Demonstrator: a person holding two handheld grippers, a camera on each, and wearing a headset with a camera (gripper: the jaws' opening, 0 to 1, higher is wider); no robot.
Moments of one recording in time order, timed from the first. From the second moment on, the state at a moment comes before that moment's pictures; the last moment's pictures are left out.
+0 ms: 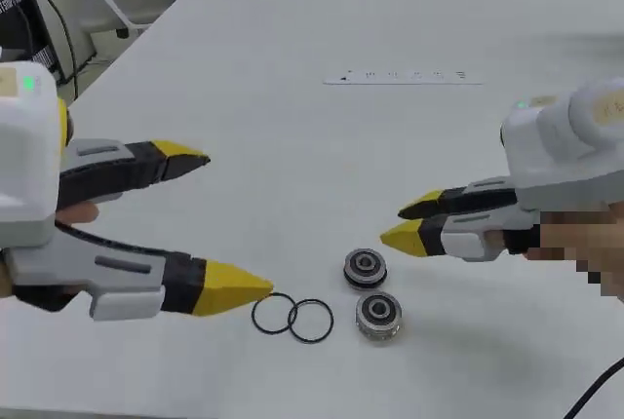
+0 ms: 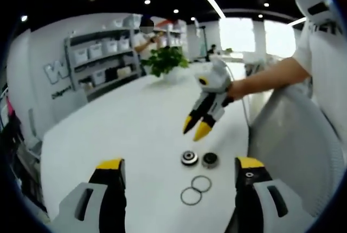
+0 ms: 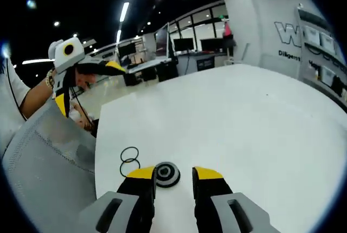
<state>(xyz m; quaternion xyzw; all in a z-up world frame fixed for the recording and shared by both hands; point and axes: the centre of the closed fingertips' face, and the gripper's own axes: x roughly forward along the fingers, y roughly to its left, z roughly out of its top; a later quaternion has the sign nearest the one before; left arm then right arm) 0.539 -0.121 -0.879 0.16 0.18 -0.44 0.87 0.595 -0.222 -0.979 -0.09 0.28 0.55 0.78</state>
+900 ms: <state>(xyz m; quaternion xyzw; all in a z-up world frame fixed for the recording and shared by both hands) 0.599 -0.214 -0.919 0.20 0.16 -0.52 0.82 0.580 -0.221 -1.015 -0.10 0.33 0.56 0.75</state>
